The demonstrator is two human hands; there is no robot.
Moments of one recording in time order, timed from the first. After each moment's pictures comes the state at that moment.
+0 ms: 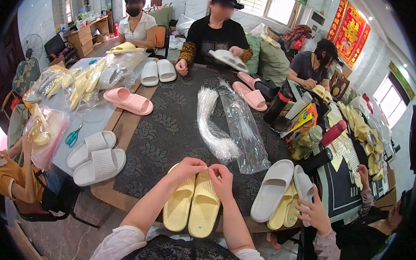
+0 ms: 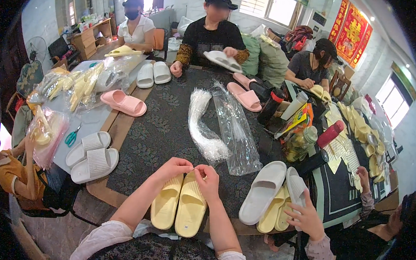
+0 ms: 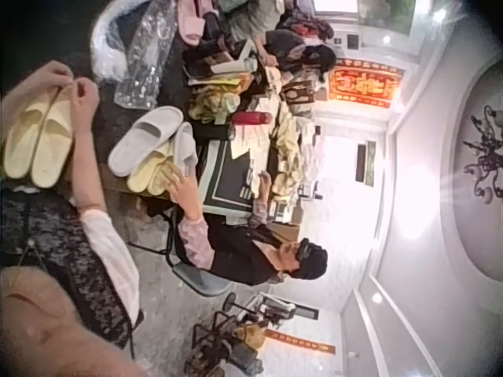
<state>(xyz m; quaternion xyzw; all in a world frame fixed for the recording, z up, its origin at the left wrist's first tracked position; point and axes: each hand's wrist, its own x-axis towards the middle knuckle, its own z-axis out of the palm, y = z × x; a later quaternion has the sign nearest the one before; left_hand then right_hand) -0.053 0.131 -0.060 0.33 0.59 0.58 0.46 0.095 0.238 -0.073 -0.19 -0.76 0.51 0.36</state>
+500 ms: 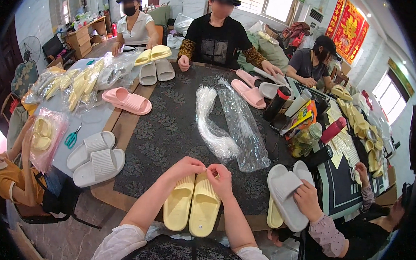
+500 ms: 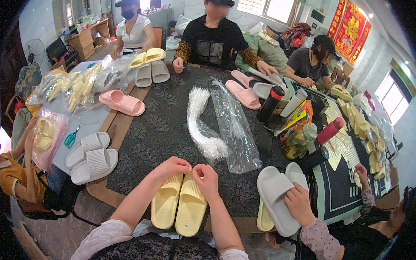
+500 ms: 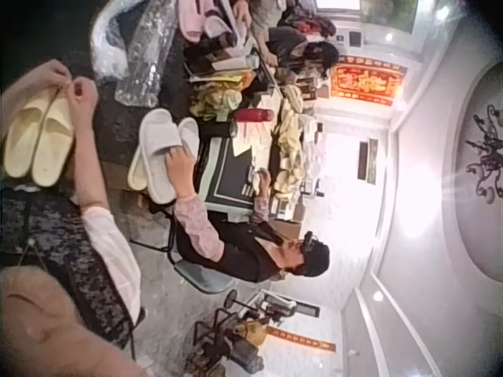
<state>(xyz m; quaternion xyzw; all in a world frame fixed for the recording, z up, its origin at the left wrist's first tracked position) -0.058 0.131 -0.053 0.32 0.62 0.52 0.49 0.096 0.238 -0.067 -0.18 -0.79 0.48 0.34</state>
